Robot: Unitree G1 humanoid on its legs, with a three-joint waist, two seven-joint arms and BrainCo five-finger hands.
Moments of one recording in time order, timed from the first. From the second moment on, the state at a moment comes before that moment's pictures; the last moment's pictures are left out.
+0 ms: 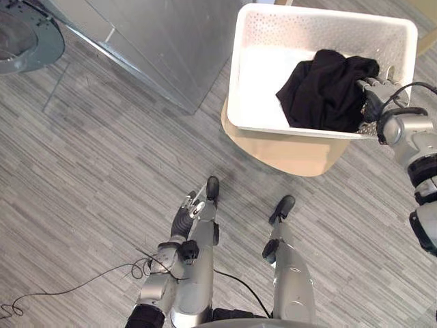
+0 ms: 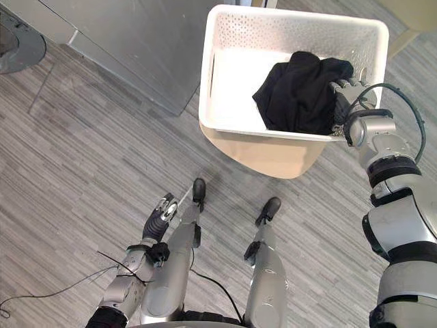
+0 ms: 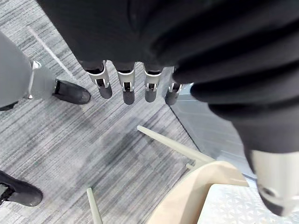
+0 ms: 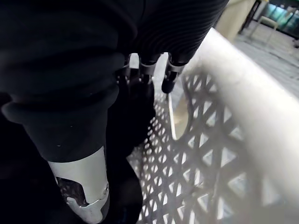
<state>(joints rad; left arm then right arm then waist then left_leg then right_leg) 0.02 0.13 -0.20 0.28 -0.45 -0.15 0.00 -1.16 -0.85 0.62 1.05 -0.67 -0.06 -0.11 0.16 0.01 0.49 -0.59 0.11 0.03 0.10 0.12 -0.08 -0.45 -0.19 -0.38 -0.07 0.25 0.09</state>
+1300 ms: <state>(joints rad) 0.02 0.11 -0.11 0.22 -0.46 -0.15 0.03 -0.85 -0.68 -0.14 0.33 -0.32 -0.02 -0.33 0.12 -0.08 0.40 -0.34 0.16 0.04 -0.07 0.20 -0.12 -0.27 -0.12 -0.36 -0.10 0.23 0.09</state>
